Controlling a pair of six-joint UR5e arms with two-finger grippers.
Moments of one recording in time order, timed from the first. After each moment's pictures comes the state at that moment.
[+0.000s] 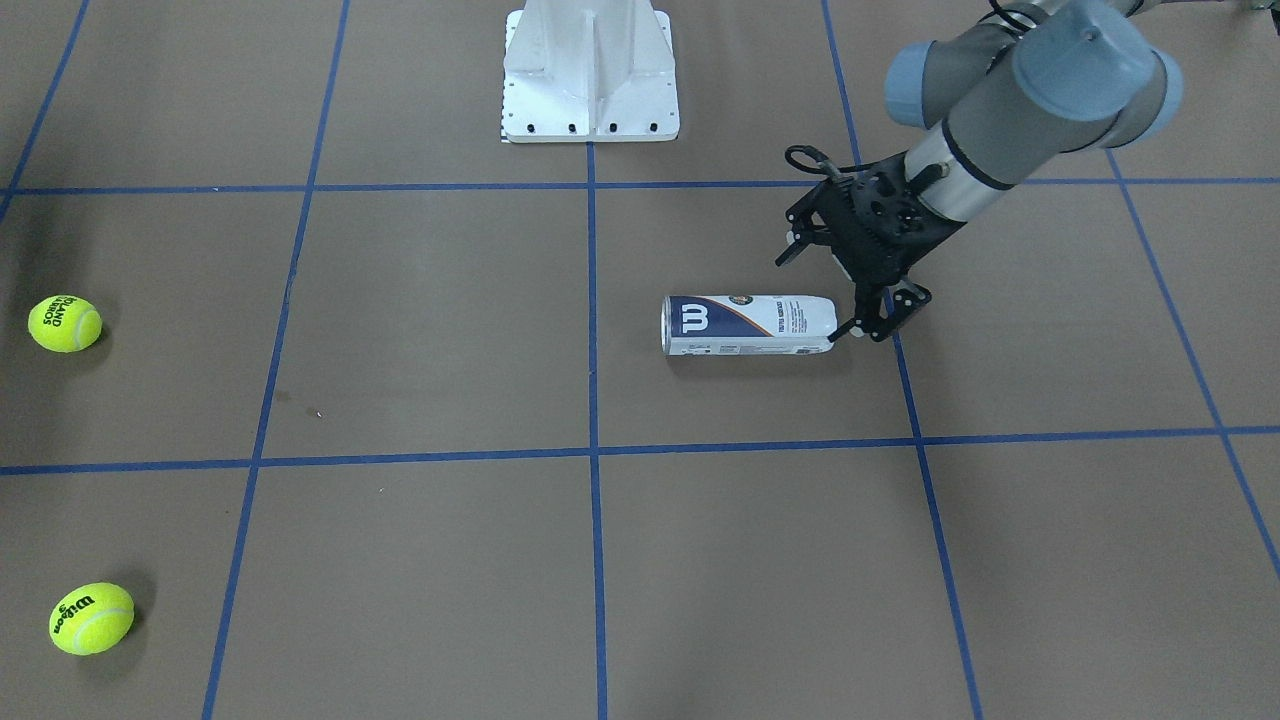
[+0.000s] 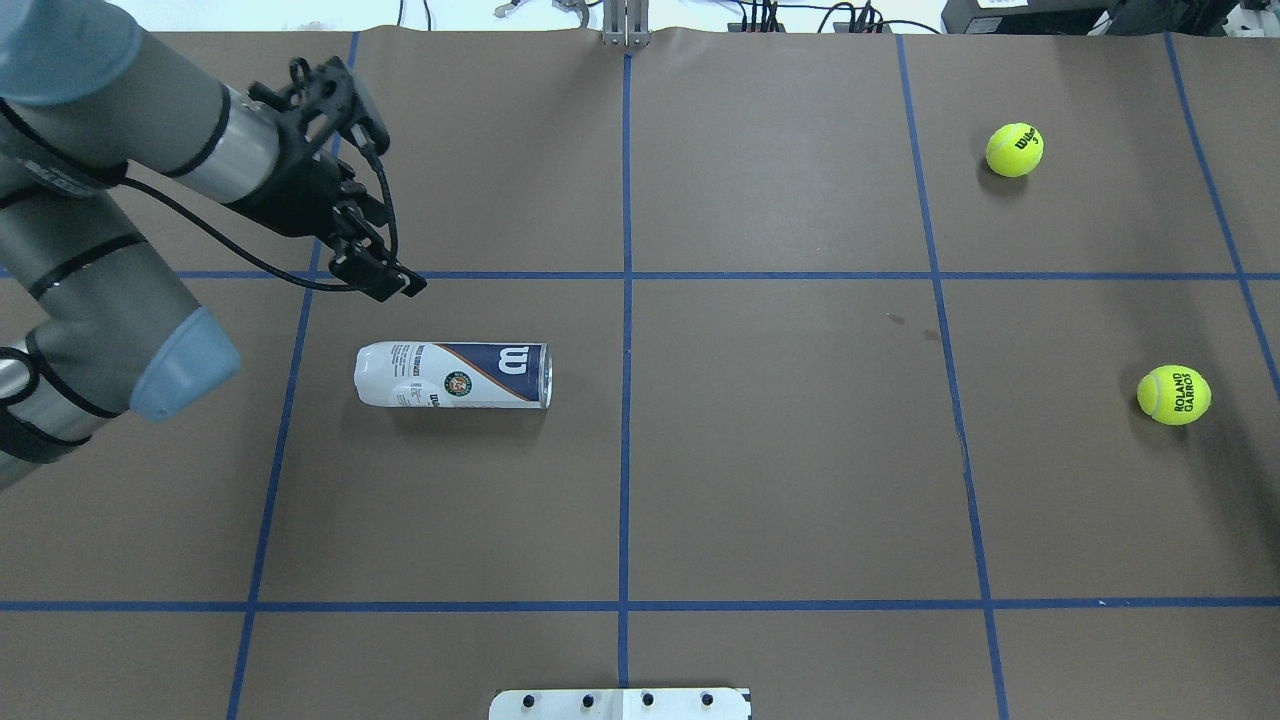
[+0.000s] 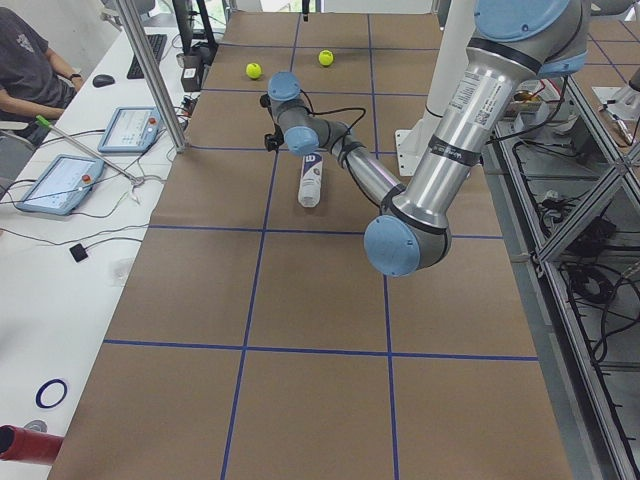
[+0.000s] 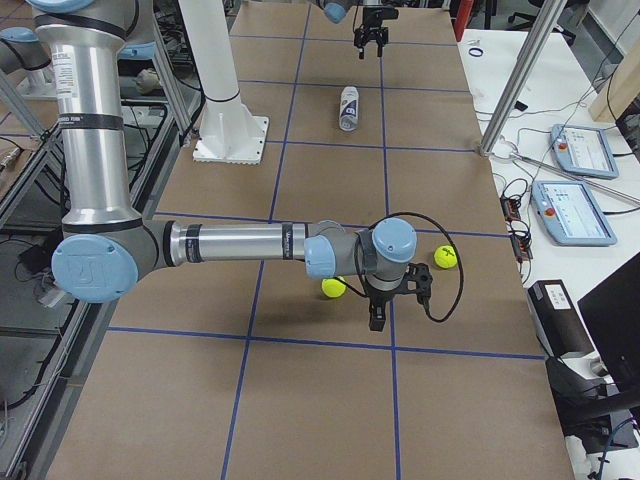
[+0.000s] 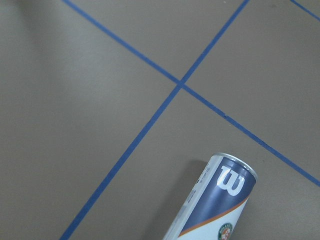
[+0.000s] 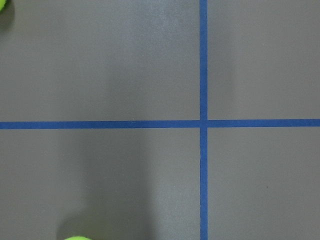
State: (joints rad) left arm -0.85 -2.05 -1.76 -1.96 -2.25 -0.05; right arm 1.46 -1.53 1.57 -1.49 2.36 0.19
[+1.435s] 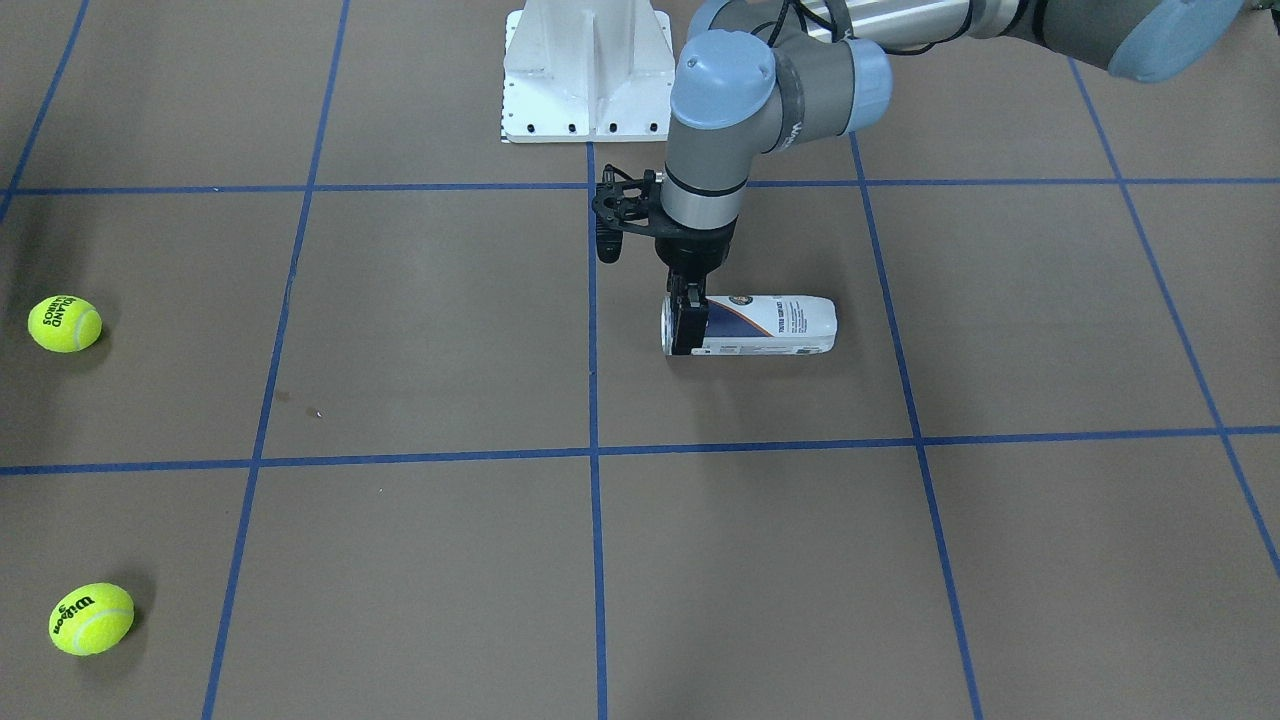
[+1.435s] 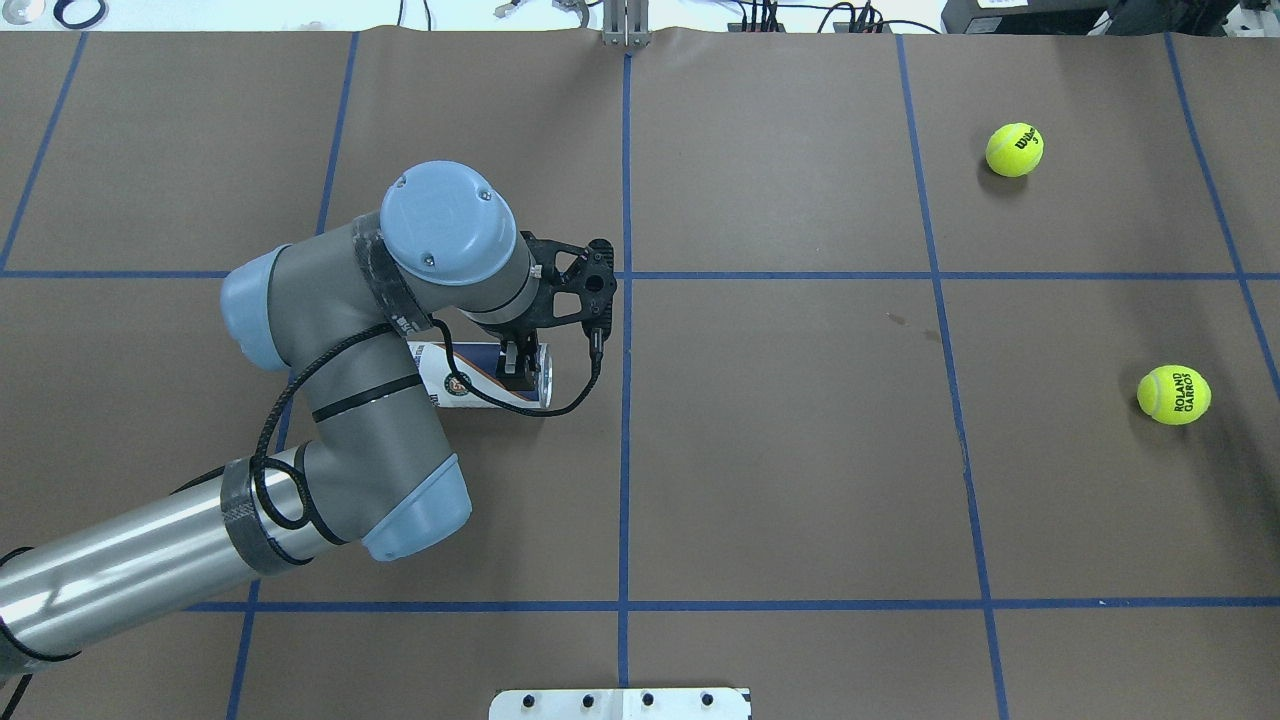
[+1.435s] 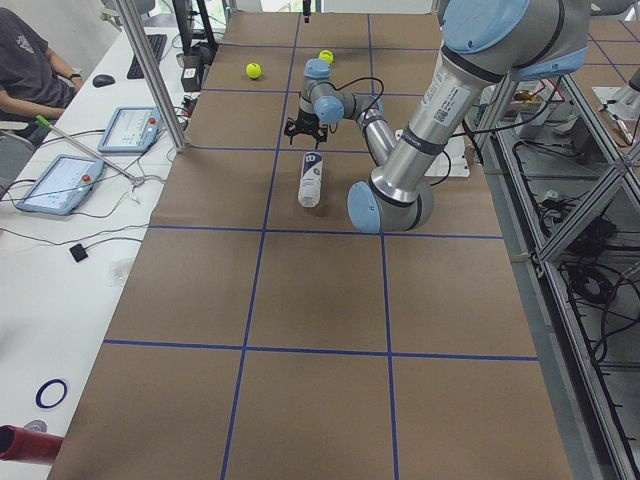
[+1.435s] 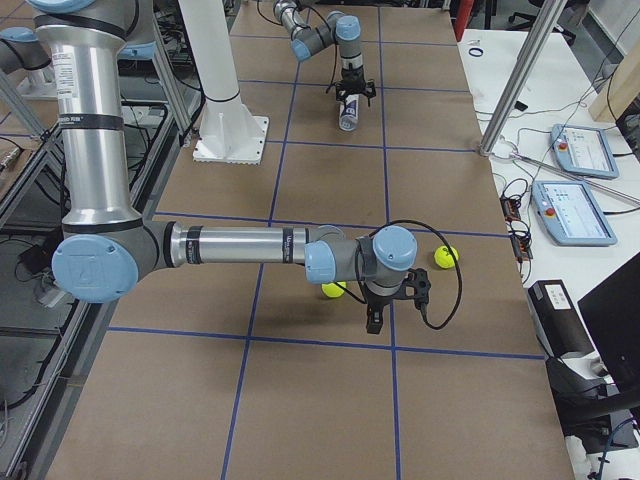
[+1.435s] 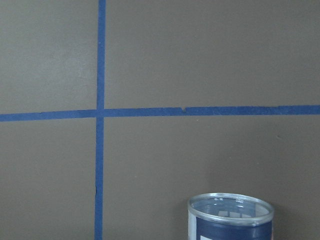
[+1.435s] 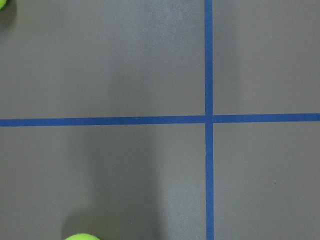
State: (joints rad) left arm -0.56 -2.29 -1.64 -1.61 -1.79 0.41; right arm 1.46 -1.53 1.54 -1.49 2.39 0.19
